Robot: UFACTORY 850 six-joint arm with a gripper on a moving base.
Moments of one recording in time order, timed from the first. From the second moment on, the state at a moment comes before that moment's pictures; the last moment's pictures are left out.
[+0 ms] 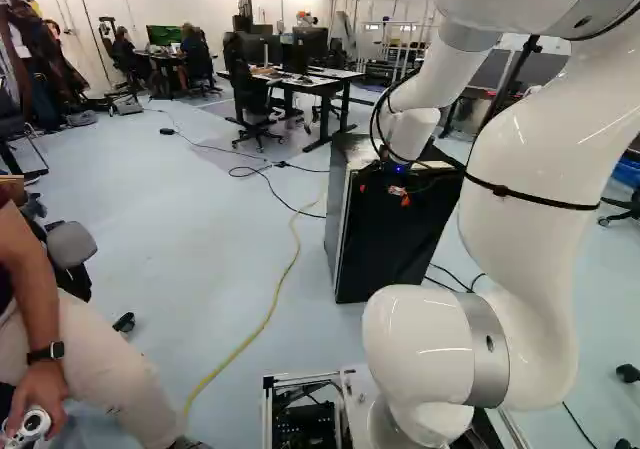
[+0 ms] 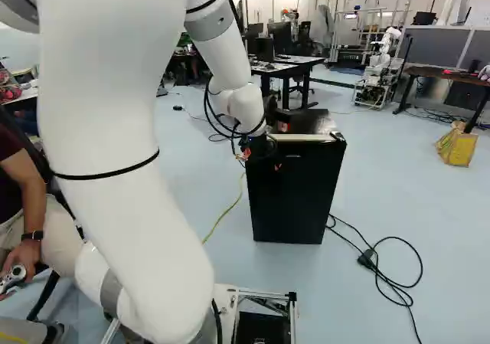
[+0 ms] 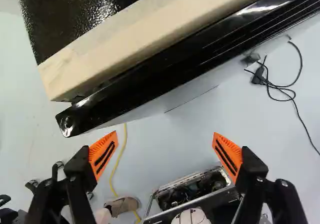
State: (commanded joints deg) arm -15.6 -11.5 -46.1 10.9 -11.4 2.4
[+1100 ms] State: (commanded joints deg) arm -15.5 -11.5 -46.1 10.9 -4.5 2.4
